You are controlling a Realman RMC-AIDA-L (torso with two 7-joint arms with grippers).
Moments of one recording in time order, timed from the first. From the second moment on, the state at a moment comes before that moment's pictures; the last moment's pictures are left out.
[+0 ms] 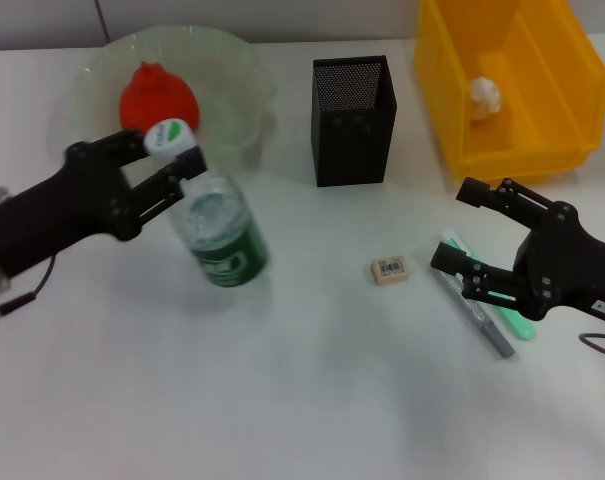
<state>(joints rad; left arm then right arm) -0.40 -2.07 0.71 0.45 1.58 1.64 -1.07 0.38 2.08 -0.59 -0.35 -1.77 -1.77 0.88</state>
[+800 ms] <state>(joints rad) -0.39 -2.08 0.66 -0.01 1.19 1.62 -0.26 0.43 2.09 -0.59 -0.20 -1.68 -1.74 0.81</state>
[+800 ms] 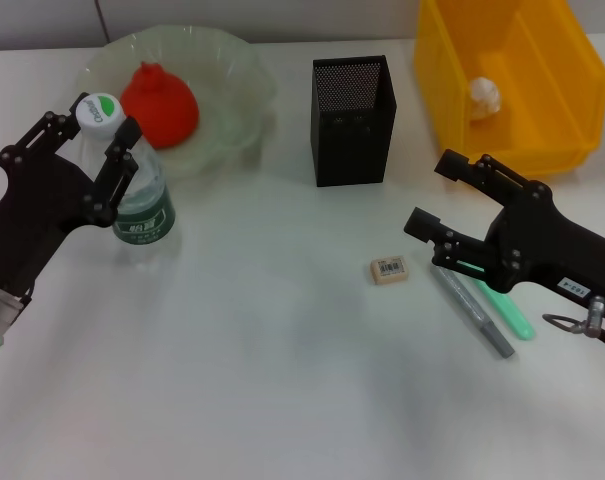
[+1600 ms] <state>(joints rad) -0.34 -2.07 0.62 0.04 1.19 1.80 -0.27 0.43 2.08 -0.55 -0.20 -1.67 -1.73 0.80</state>
